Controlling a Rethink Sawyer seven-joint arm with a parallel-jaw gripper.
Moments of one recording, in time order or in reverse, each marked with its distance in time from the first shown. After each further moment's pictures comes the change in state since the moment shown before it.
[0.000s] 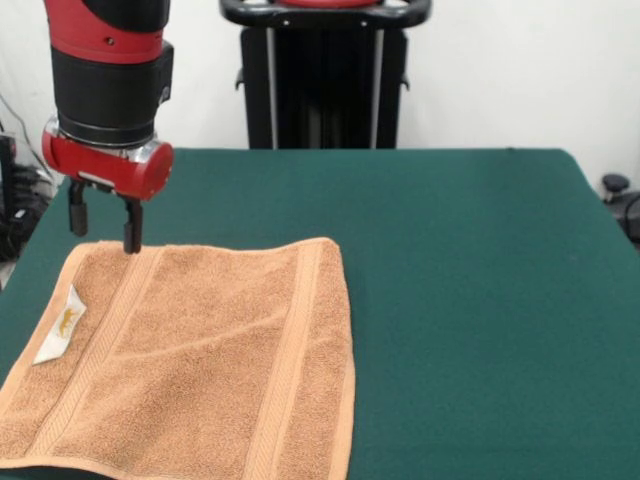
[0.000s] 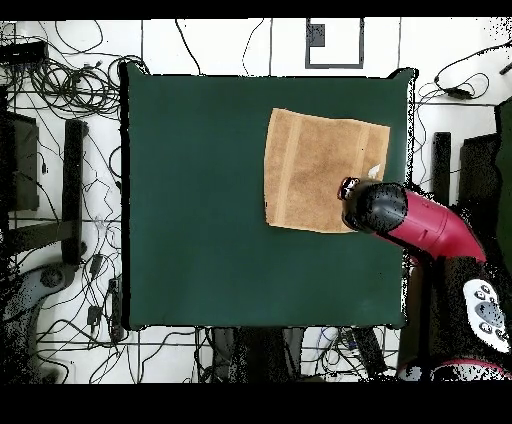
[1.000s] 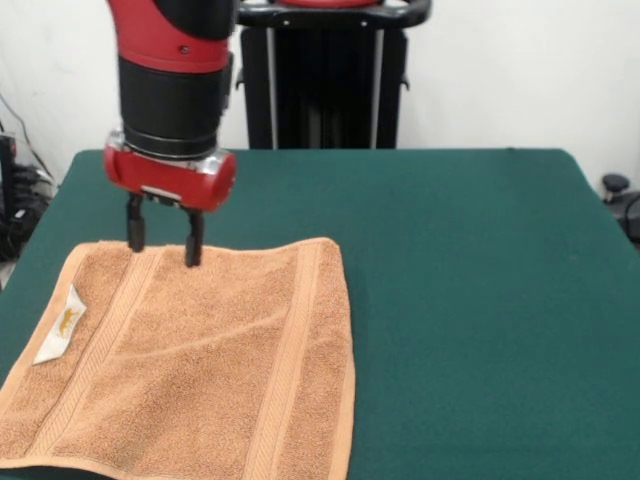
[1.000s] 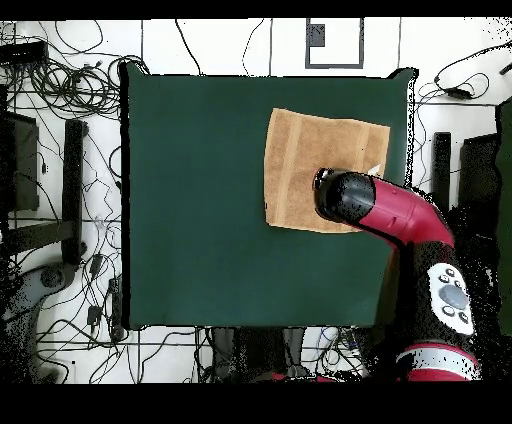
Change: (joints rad) arm 0.095 0.014 -0.014 -0.007 0.055 0.000 0.000
